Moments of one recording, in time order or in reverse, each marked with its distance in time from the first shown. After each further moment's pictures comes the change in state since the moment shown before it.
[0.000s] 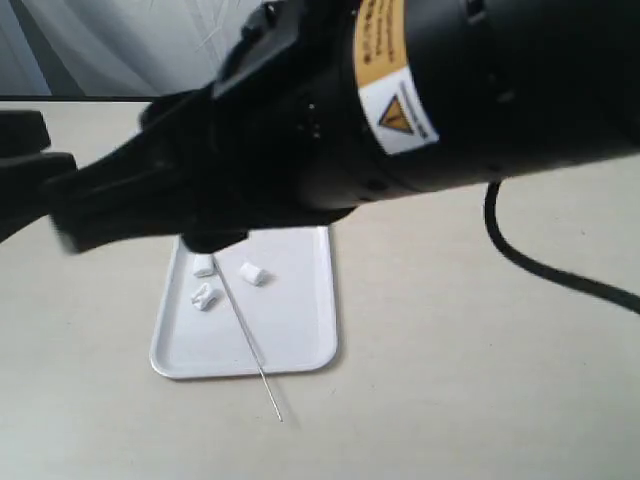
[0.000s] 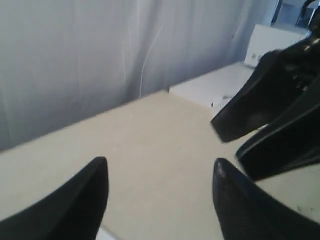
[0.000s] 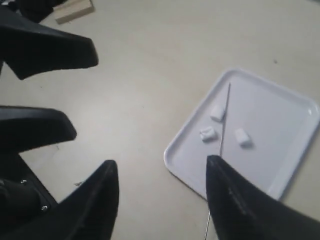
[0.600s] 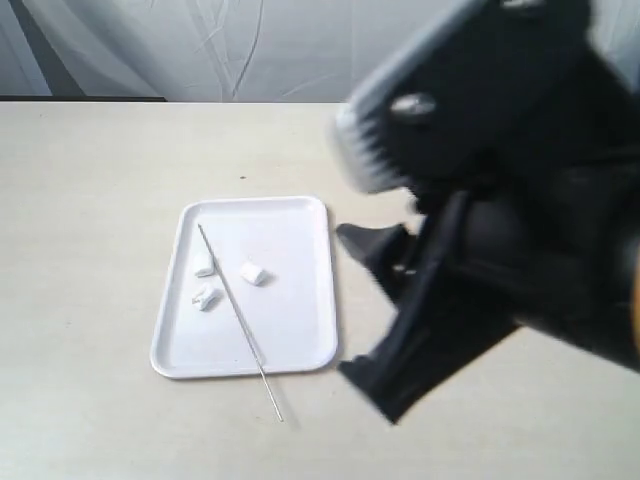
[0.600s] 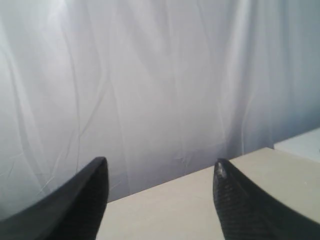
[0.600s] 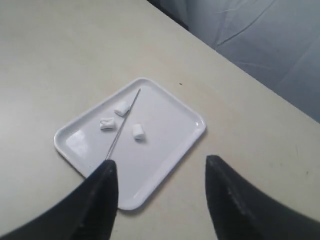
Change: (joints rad) left arm -0.079 -0.485 0.069 0.125 0.477 -0.218; right arm 0.202 -0.301 0.434 -0.569 0.108 0.229
